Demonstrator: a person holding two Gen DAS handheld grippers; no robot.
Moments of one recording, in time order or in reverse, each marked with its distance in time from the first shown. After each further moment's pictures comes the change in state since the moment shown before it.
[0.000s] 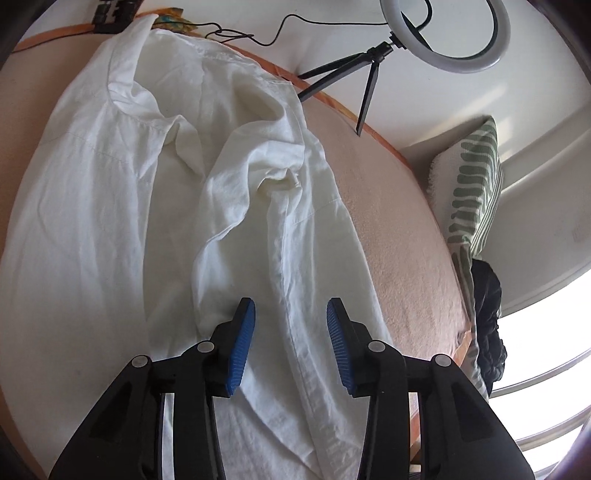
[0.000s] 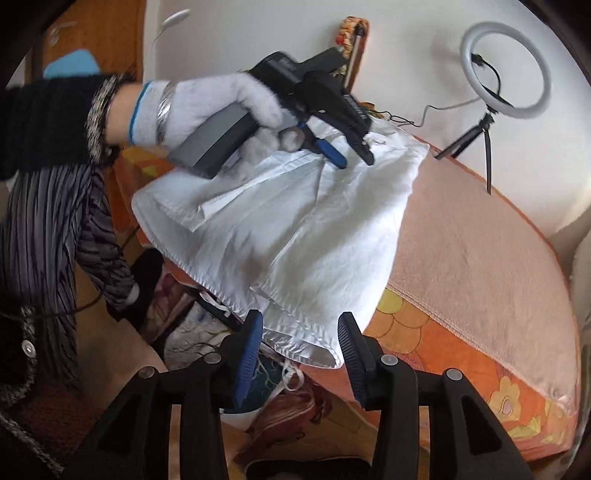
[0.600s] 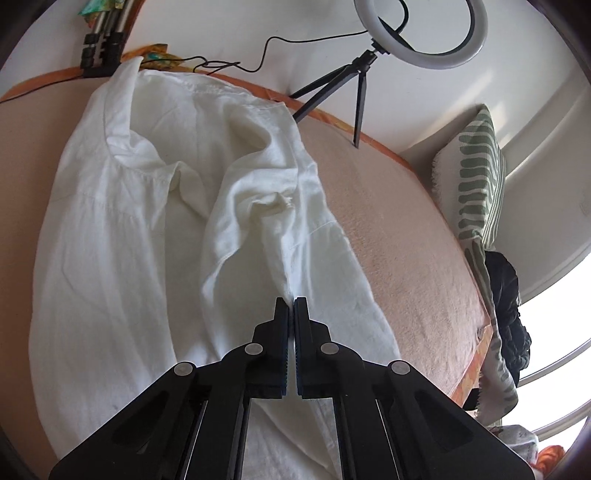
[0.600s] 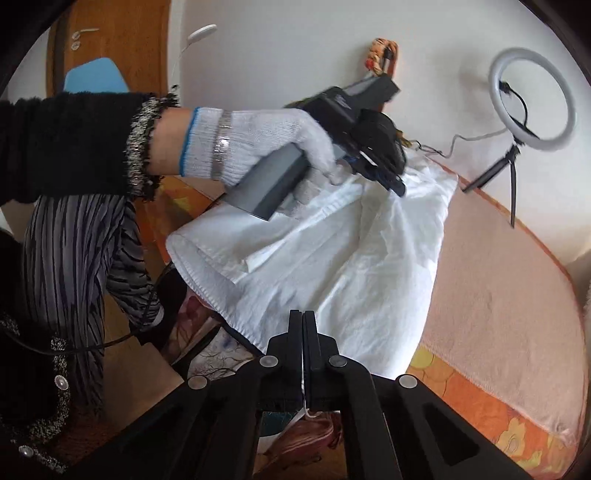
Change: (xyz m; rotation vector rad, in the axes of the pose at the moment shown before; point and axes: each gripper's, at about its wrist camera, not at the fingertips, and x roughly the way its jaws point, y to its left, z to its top) left arm -0.007 -0.007 0.003 0.131 -0.063 0.096; right arm -0.010 -0.001 0.032 0.061 -0.063 0.093
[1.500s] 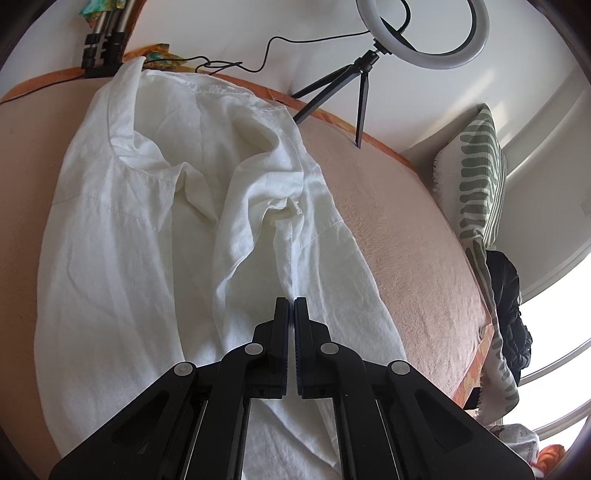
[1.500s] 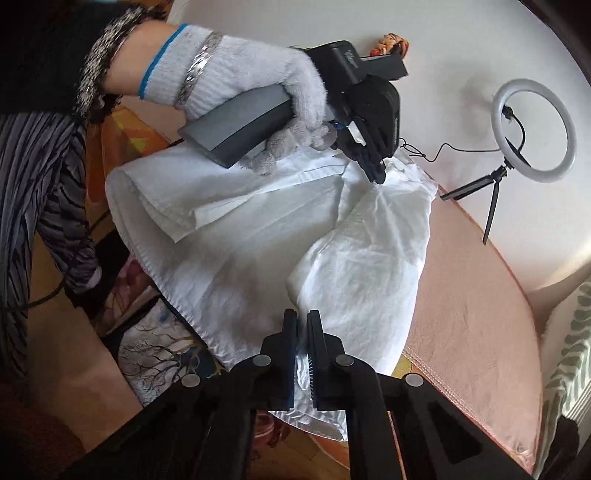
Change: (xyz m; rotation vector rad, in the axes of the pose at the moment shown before) left arm -0.009 0.003 0.001 -0.002 -0.012 -0.013; right arm 0.048 0.008 0.000 -0.166 0.045 -0.194
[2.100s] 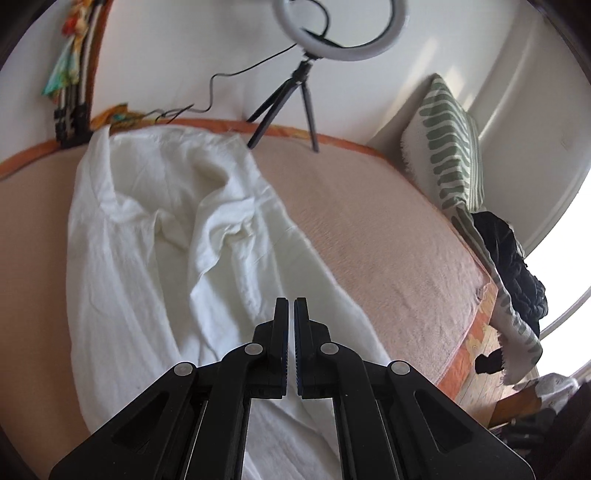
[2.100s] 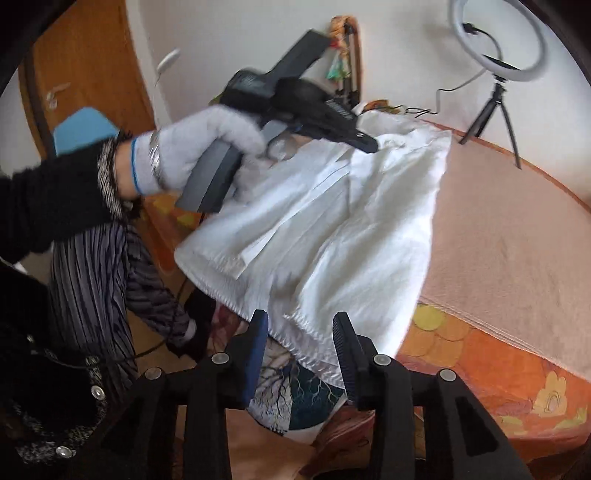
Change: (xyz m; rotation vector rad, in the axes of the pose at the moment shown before) left arm -0.037 -0.049 -0.013 0.263 -0.054 0.011; right arm -0.045 -0.072 -0.015 0.392 -0.039 0.347
